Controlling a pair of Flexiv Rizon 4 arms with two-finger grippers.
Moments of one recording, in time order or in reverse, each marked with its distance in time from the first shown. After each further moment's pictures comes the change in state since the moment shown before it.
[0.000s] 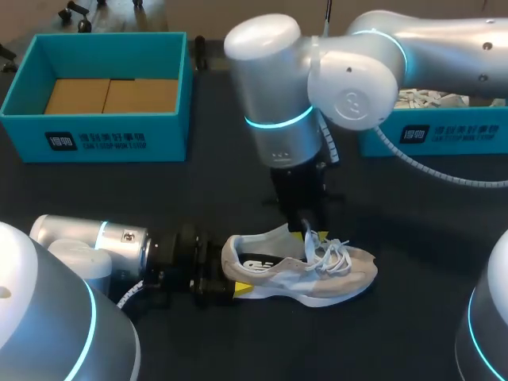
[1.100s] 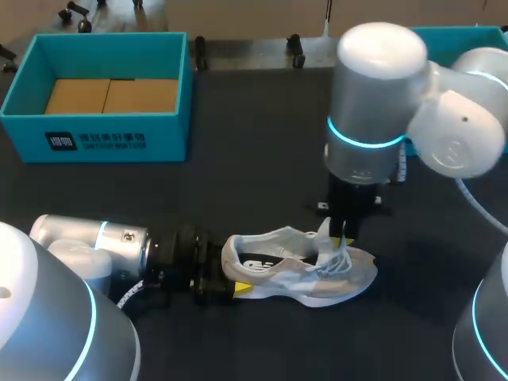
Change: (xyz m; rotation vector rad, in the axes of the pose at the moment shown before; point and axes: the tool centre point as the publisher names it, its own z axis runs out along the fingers) left arm 0.000 0.000 0.000 0.000 0.000 0.000; right arm -0.052 -0.003 0.011 -0.100 0.276 -0.065
